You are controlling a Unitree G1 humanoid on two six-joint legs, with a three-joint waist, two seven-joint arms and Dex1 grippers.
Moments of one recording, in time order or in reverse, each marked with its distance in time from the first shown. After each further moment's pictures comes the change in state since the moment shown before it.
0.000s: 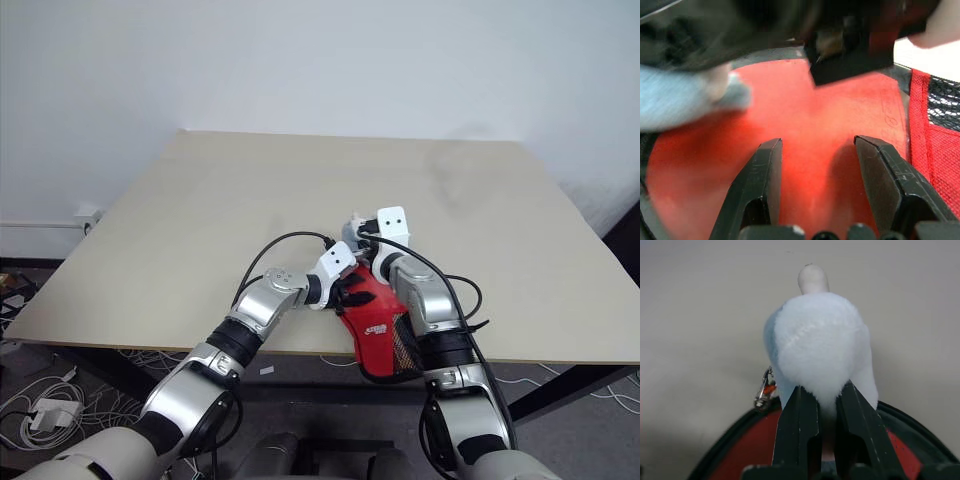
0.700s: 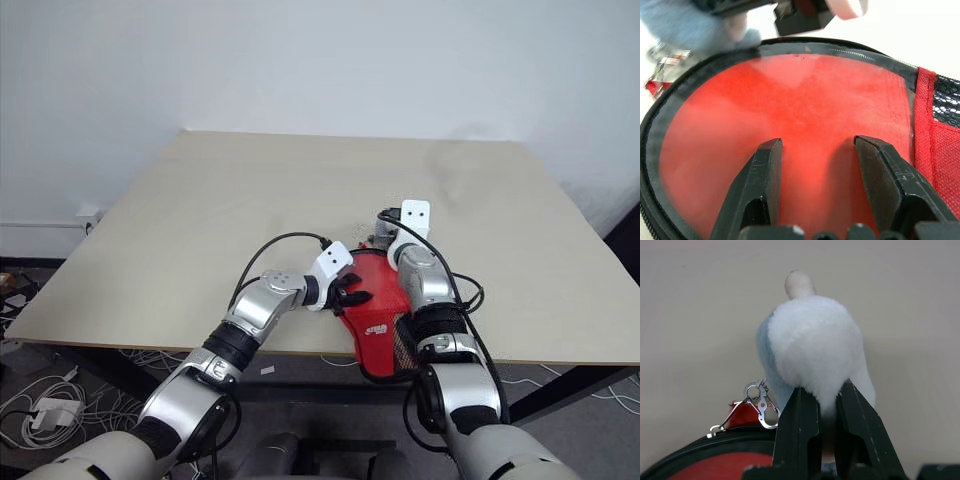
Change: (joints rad) left arm 0.034 0.008 0.000 -0.080 -0.001 0.072 0.018; right arm -0.158 -0.018 -0.164 0.374 -0.021 -0.186 -0.252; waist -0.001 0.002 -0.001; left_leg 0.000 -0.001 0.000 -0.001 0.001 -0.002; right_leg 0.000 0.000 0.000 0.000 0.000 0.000
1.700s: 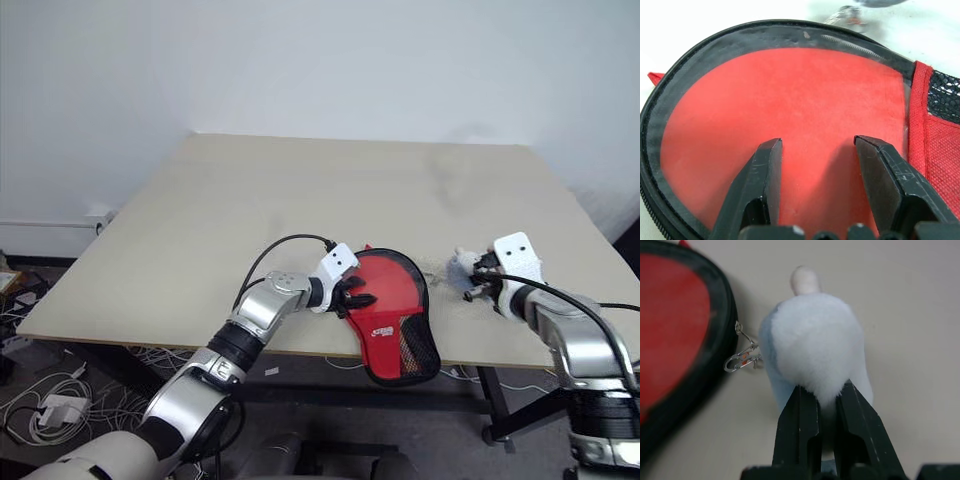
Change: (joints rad) left arm -0.013 -0.029 -0.009 0.019 0.002 0.026 -0.009; right arm 0.619 -0.670 -0.025 -0.802 0.123 0.381 0.569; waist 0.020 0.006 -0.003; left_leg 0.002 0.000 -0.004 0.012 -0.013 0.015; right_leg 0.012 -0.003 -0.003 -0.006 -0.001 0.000
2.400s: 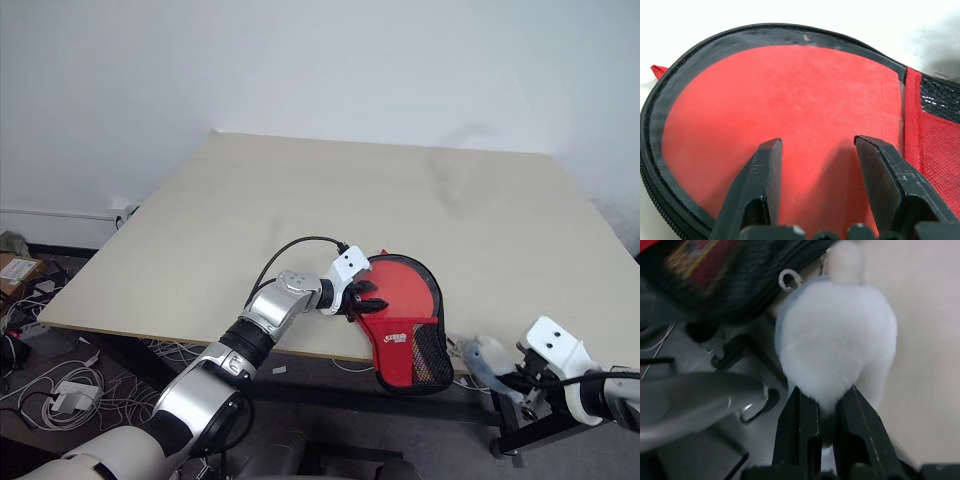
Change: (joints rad) left arm -0.040 -0.047 -0.004 0.096 0.000 -0.041 -0.032; right arm 0.719 -0.231 -0.233 -0.280 0.059 -0.225 0.421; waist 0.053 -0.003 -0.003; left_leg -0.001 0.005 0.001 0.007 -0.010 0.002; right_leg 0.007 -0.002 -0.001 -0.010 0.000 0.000
